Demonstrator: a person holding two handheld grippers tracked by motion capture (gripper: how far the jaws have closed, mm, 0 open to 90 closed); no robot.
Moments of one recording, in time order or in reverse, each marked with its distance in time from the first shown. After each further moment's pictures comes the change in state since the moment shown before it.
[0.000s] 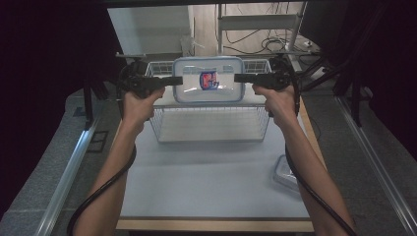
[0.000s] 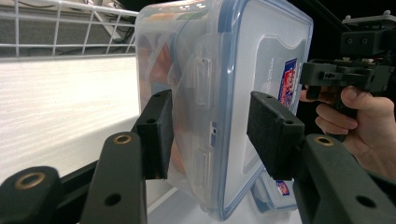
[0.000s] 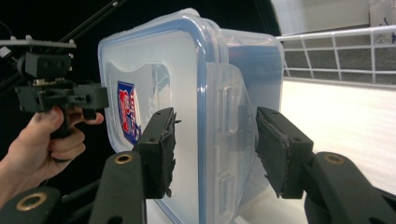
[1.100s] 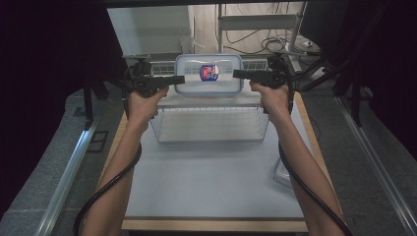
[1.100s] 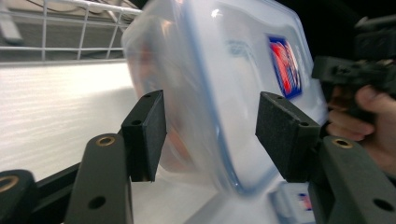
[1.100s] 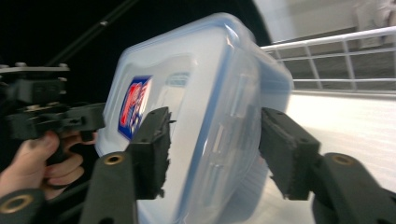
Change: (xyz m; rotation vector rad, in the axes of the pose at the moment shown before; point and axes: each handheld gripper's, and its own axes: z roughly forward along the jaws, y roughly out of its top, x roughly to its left) left arm 0.007 0.000 0.018 -0.014 0.103 0.035; right arm -0.019 0.000 0.018 -0.055 -0.031 0.058
